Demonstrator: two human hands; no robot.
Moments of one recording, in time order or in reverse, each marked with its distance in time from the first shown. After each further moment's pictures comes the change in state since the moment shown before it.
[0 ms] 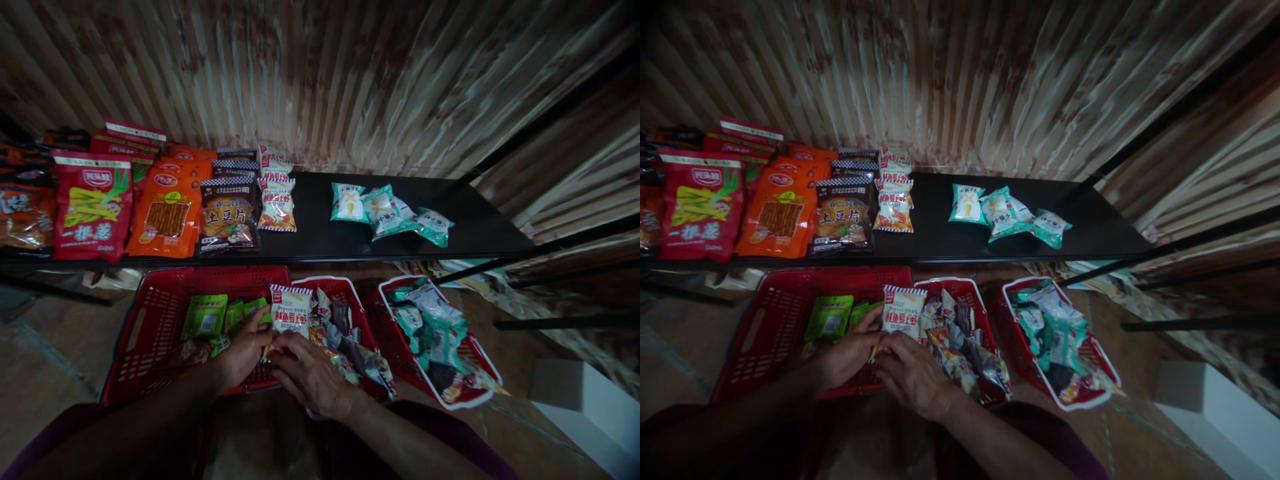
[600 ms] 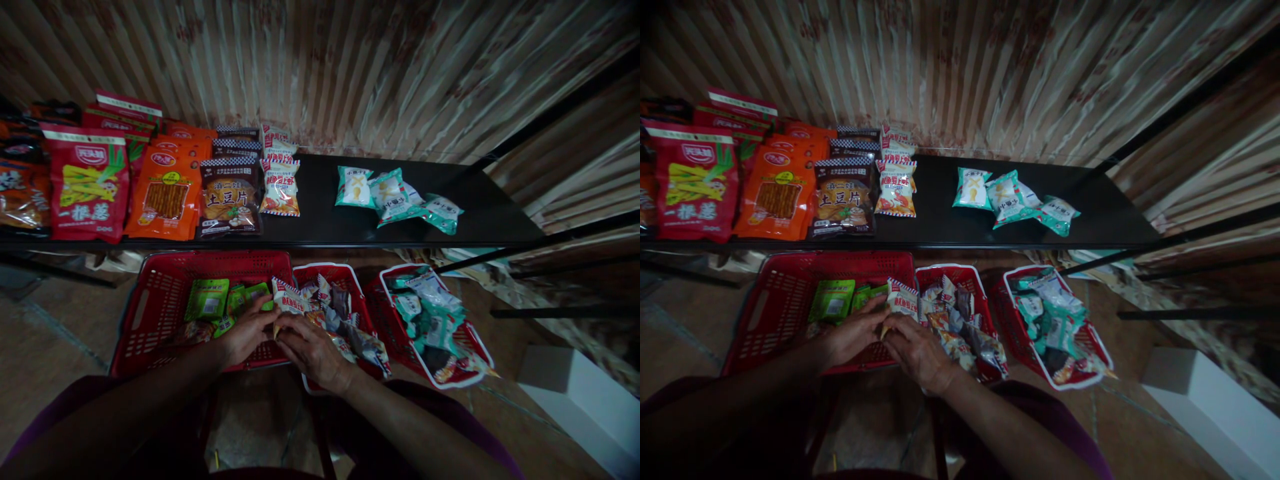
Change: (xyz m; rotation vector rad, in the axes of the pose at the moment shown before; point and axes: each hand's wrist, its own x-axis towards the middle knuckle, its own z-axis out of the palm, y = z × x) left_hand 0.002 0.000 -0.003 0.007 0.037 -0.095; right_hand 0.000 0.008 0.009 0.094 0.117 0.014
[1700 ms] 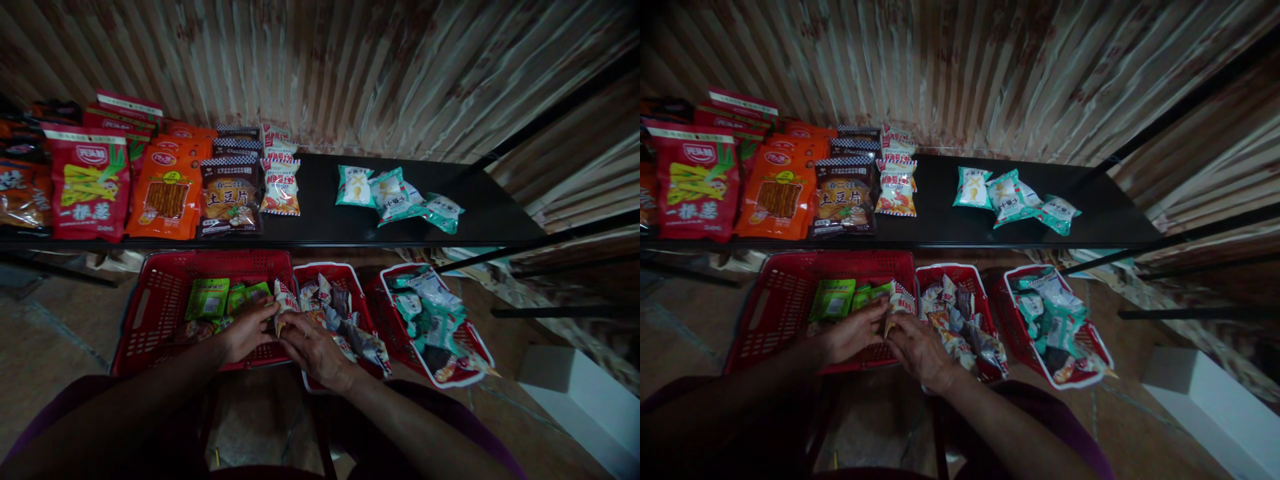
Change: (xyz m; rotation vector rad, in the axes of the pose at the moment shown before) left_hand -0.001 0.004 -0.004 -0.054 -0.052 -0.073; right_hand -0.006 0.003 0.002 -0.029 -0.004 0.039
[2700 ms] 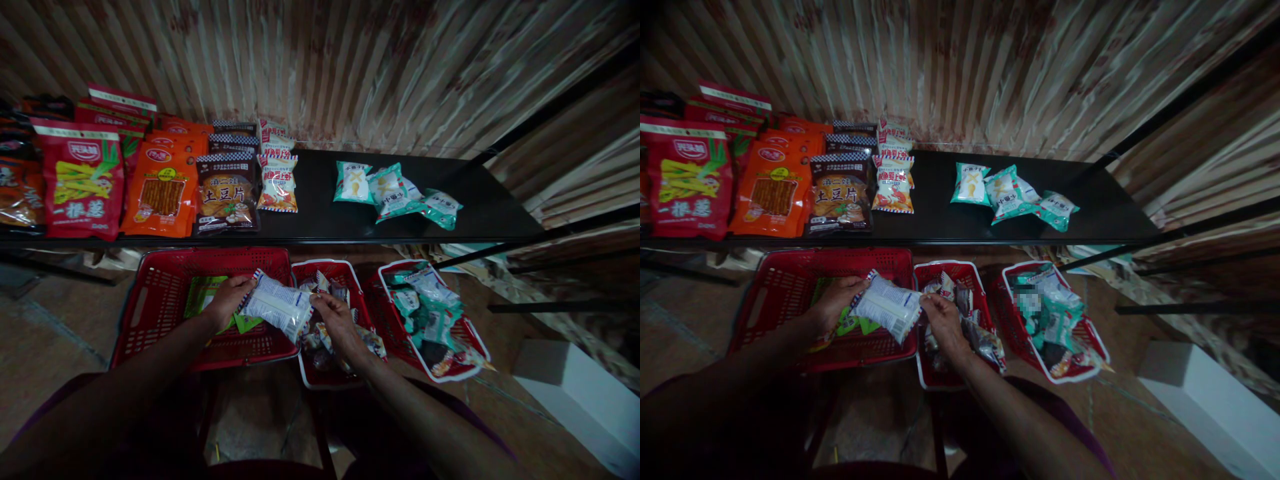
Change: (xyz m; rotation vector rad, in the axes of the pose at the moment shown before) left_hand 0.017 0.039 -0.018 0.386 0.369 0.321; right_hand 0.005 0.030 -0.007 0.903 0.449 1.076
